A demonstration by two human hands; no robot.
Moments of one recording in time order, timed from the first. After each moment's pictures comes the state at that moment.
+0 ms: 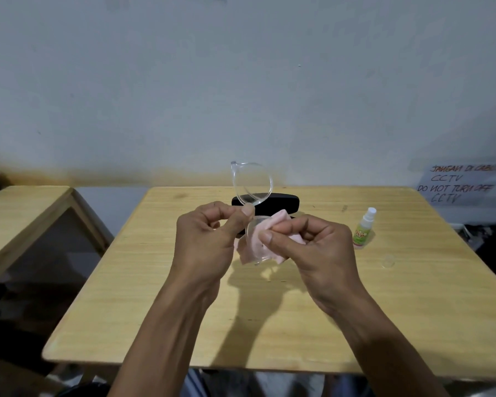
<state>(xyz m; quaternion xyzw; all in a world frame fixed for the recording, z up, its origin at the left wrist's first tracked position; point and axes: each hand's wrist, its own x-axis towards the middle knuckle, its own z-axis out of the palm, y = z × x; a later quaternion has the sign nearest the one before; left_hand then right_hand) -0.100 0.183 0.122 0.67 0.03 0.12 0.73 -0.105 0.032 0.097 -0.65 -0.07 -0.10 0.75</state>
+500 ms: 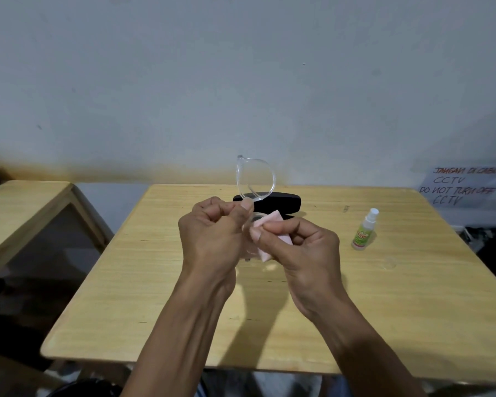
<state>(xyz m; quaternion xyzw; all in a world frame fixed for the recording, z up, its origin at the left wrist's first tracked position) -0.097 0.166 0.126 0.58 0.11 0.16 0.79 -0.105 0.054 0.089 -0.59 -0.04 -0.10 0.80</state>
